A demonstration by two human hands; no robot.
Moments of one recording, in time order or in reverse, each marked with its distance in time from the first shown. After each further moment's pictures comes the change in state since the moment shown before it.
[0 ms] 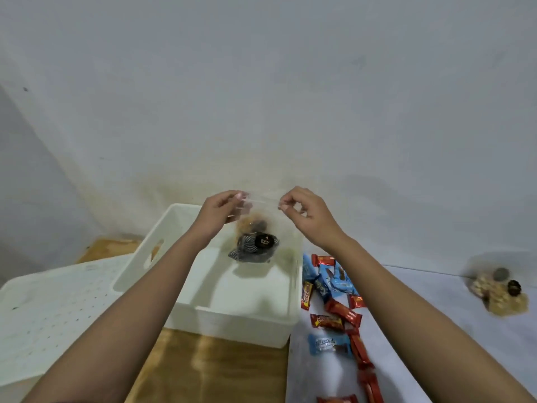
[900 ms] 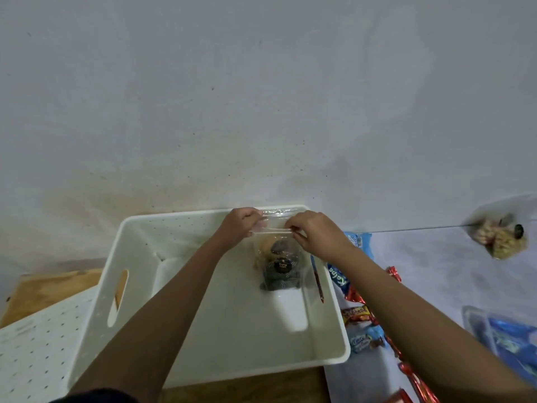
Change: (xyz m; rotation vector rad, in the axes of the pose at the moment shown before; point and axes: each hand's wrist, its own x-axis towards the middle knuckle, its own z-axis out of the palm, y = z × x) left_hand 0.118 -0.118 0.019 0.277 -0.386 -0.206; right_hand 0.013 0.113 0.062 -0.584 -0.202 0.254
